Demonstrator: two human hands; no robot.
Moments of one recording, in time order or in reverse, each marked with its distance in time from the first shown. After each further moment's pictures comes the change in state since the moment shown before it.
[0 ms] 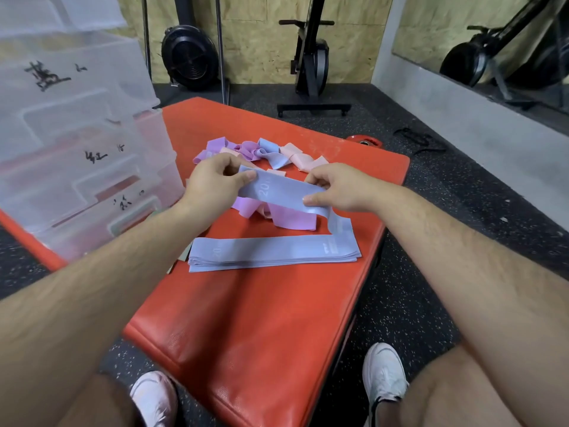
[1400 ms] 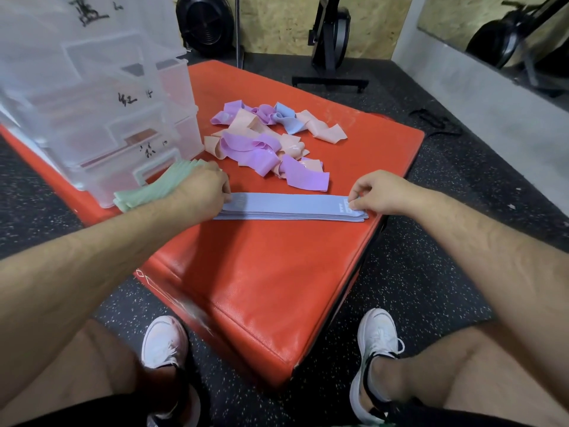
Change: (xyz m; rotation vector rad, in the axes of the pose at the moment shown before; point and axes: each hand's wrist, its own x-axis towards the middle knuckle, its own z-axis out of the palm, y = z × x) left_hand -0.051 -0.077 -0.036 0.876 -0.220 0.220; right_hand -0.064 0.042 0.027 -0.141 -0.036 0.294
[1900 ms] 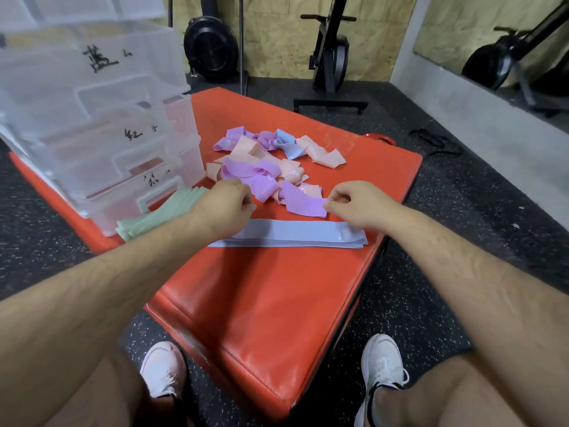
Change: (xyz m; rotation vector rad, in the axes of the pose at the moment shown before) left_hand 0.022 0.030 -0.007 -0.139 0.109 0.095; right_hand 0.007 -0.042 -0.005 0.059 0.140 -0.154
